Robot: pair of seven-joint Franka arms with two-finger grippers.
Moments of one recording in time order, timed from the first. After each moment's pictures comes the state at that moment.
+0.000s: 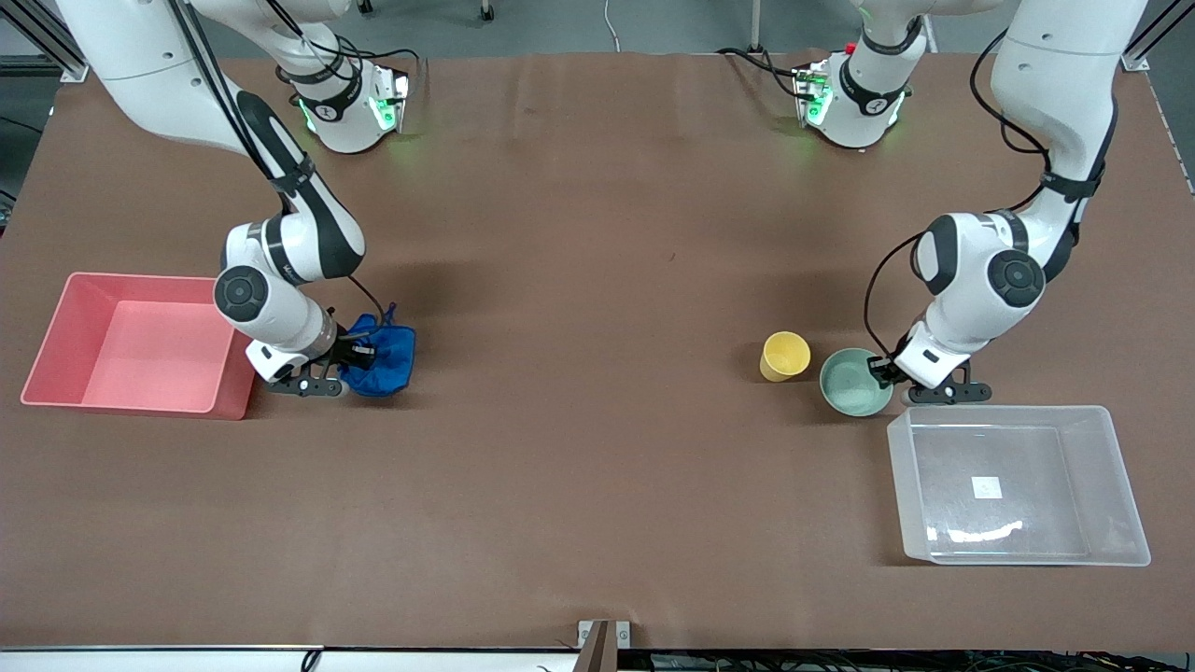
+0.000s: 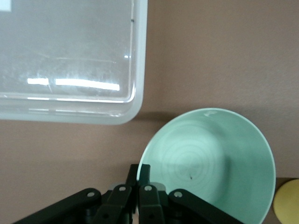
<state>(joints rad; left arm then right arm) -0.03 0.37 -0.04 -2.18 -0.04 2.67 -0.04 0.00 0.43 0.15 -2.19 -0.09 2.59 0.29</state>
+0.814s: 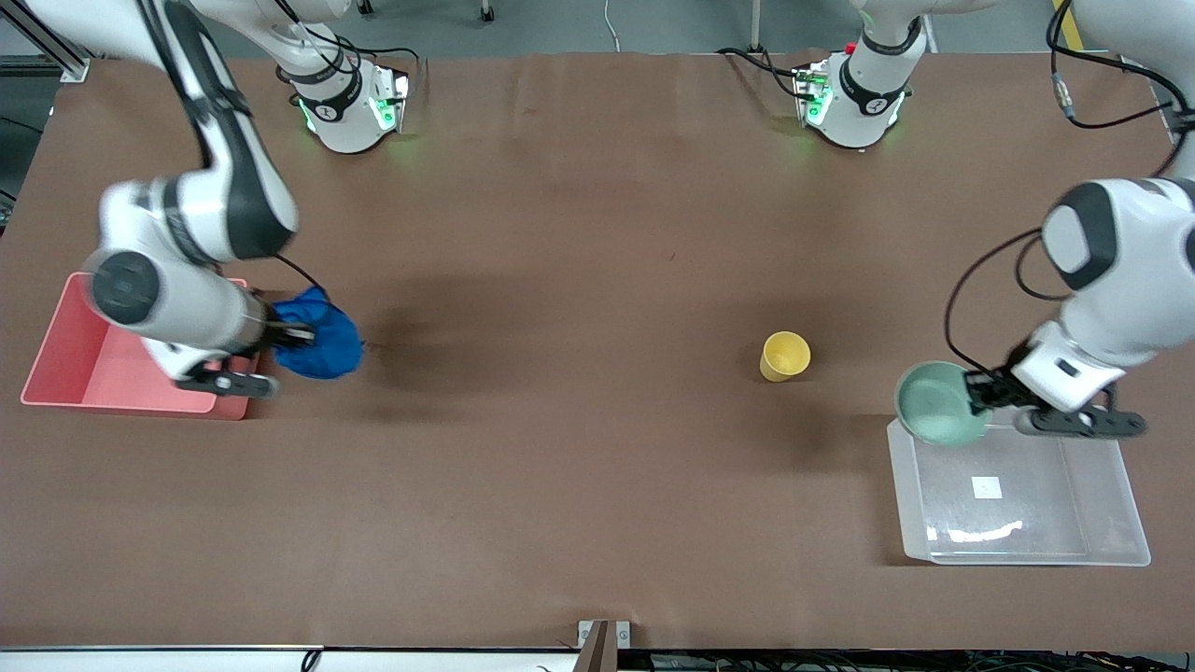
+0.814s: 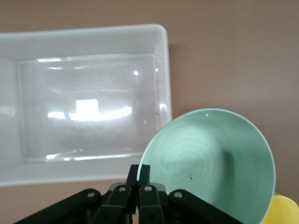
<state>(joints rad) 0.06 0.38 -0.03 -1.66 -0.04 2.19 0.15 -0.05 0.17 0.12 -1.86 -0.09 1.84 0.14</state>
